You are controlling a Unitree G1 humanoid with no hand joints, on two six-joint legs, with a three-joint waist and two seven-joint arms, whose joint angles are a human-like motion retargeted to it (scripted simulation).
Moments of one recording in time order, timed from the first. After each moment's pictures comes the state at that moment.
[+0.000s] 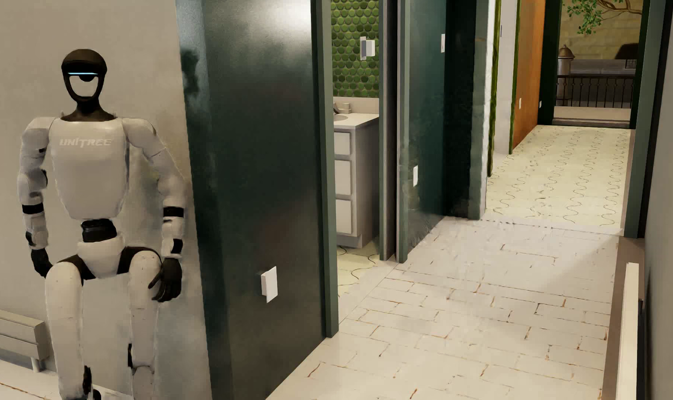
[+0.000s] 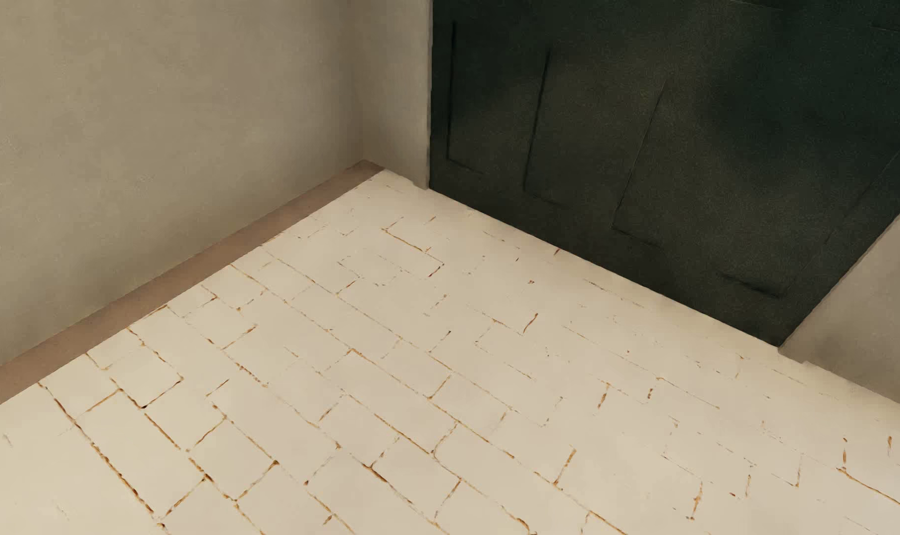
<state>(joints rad) 0.07 -0.24 -0.12 -0.19 -0.08 -0.12 0.00 0.00 0.04 0.40 1.13 0.20 0.51 -0.14 -0.06 0.49 -0.39 0.00 0.00 -0.73 0.88 0.80 1.08 0.00 0.00 0.00 0.00 0.00 0.00</state>
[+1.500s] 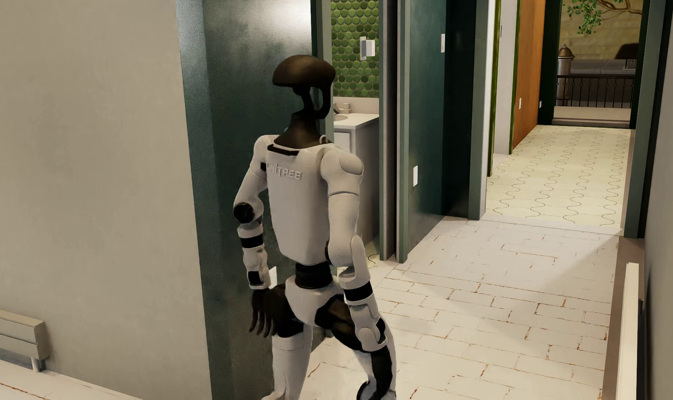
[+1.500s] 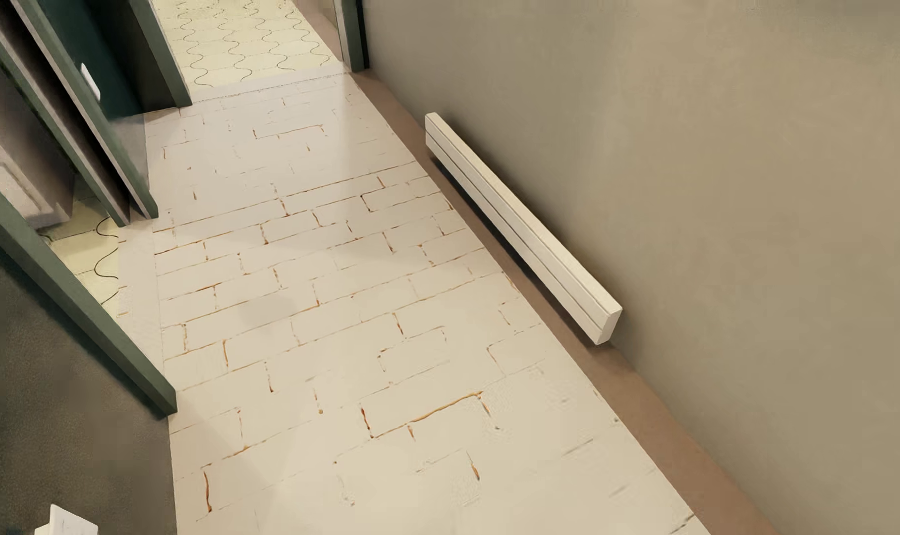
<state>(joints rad) 0.37 -0.32 -0.15 -0.13 0.05 -0.05 0.00 0.00 0.08 0.38 0.57 0.29 0.39 -0.11 0.20 0.43 -0.49 0.00 0.00 -0.99 0.46 0.93 0.92 0.00 0.00 0.00 0.00 0.00 0.00</state>
